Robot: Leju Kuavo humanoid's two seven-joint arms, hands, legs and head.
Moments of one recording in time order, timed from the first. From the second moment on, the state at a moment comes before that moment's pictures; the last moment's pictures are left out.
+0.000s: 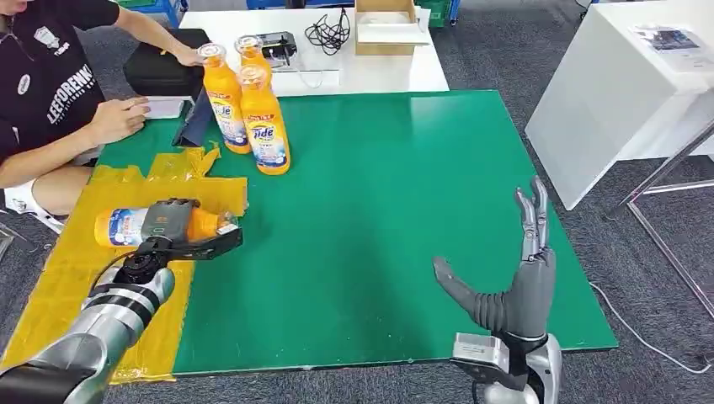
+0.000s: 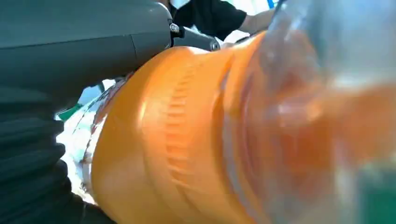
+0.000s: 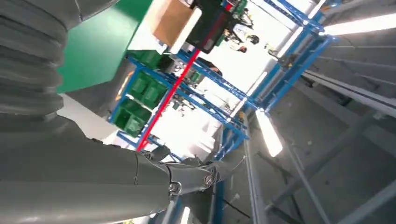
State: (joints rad) left arm -0.56 0.22 -0.17 -0.64 -1.28 0.27 0.01; right arm 0.02 0.06 0.34 -1.83 0.60 -0.50 -0.37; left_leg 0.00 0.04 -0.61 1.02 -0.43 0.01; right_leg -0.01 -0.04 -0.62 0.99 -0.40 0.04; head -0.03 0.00
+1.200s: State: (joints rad) left arm -0.26 0.16 -0.02 -1.06 -0.72 0.46 -0.48; right arm 0.06 0.05 0.29 -1.78 0.37 -0.40 -0.42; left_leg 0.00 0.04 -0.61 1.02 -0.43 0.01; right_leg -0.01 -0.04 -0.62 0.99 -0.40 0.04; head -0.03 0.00
